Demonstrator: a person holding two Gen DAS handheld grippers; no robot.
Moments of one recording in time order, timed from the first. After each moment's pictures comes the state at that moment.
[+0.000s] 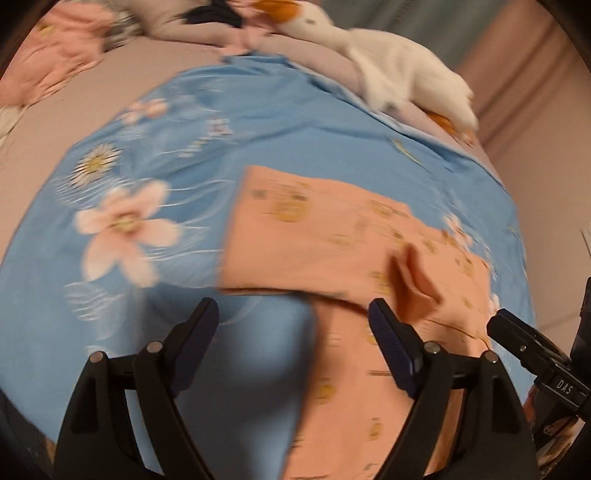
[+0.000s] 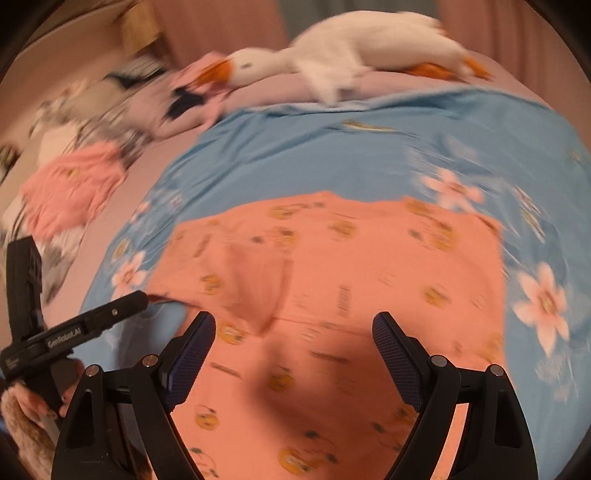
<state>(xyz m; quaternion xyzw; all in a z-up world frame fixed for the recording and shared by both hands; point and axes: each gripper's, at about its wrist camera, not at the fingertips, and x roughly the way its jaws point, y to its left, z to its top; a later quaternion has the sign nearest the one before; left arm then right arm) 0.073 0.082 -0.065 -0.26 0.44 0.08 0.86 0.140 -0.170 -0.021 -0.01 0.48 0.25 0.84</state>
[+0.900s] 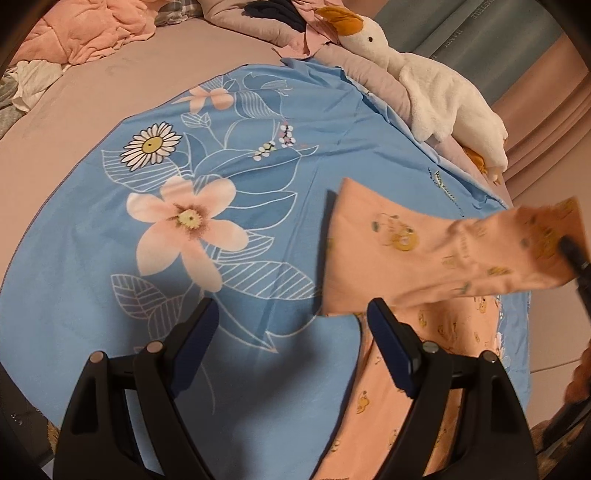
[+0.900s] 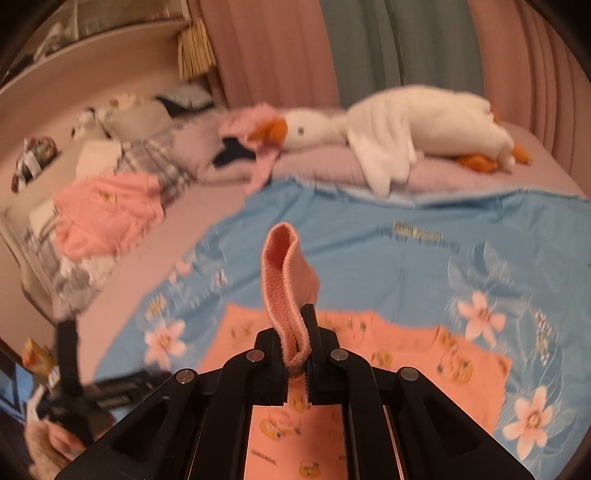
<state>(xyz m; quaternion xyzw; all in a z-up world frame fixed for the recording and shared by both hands) 0.058 0.121 -0.063 -0.31 0.43 0.12 0.84 0.180 -0.136 0.064 -0.02 0.37 0.32 0.87</state>
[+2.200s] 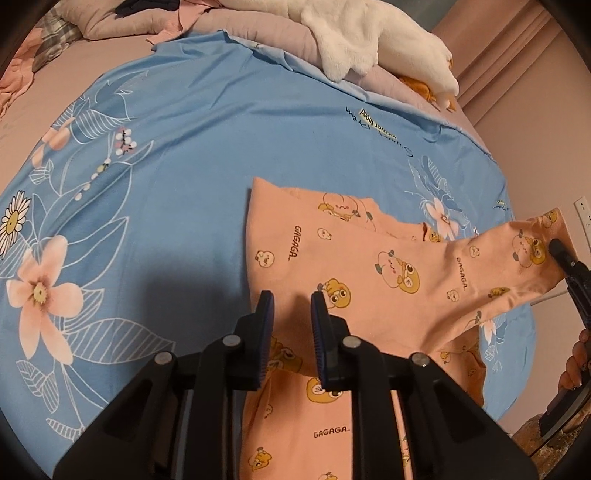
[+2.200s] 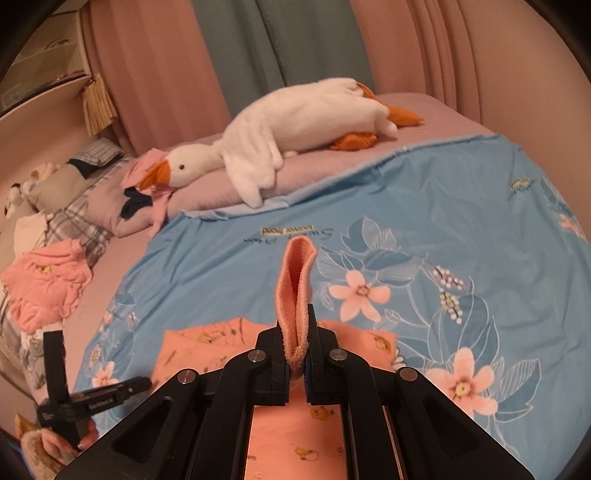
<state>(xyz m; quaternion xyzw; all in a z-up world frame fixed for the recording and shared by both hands) 0.171 0.045 -0.068 -0.22 0.49 0.00 0.84 0.210 -0.266 0.042 0.07 0.39 0.16 0.91</state>
